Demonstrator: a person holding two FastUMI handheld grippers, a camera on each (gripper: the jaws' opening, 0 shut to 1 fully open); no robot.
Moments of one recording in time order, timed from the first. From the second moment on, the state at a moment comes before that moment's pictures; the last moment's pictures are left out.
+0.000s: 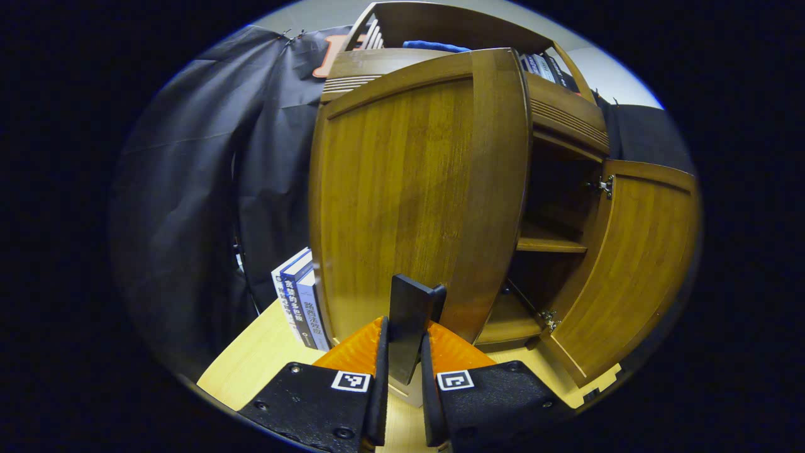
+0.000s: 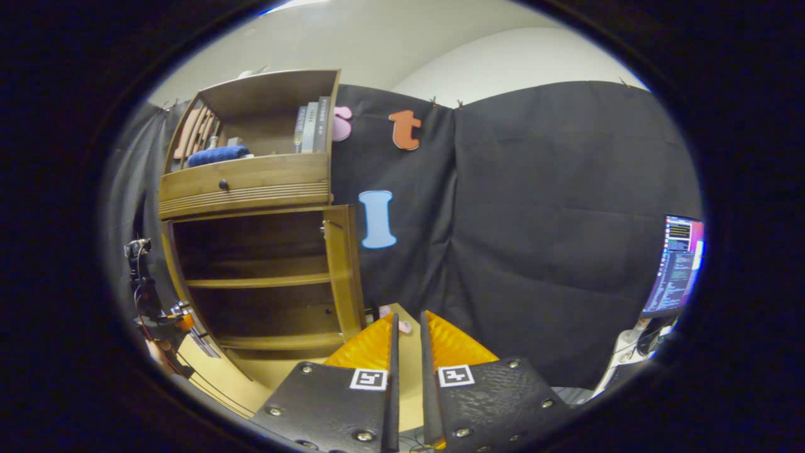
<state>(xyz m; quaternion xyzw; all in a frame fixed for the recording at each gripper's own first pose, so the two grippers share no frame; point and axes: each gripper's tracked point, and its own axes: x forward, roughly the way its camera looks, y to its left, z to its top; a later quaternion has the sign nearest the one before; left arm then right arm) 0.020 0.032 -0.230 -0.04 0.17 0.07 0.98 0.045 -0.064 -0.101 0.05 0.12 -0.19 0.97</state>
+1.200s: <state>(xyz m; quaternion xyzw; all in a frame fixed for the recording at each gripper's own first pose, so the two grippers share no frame) -0.045 0.155 -0.220 -0.01 0.16 0.11 0.98 0.136 0.039 -0.147 0.07 0.16 -0.01 0.98</state>
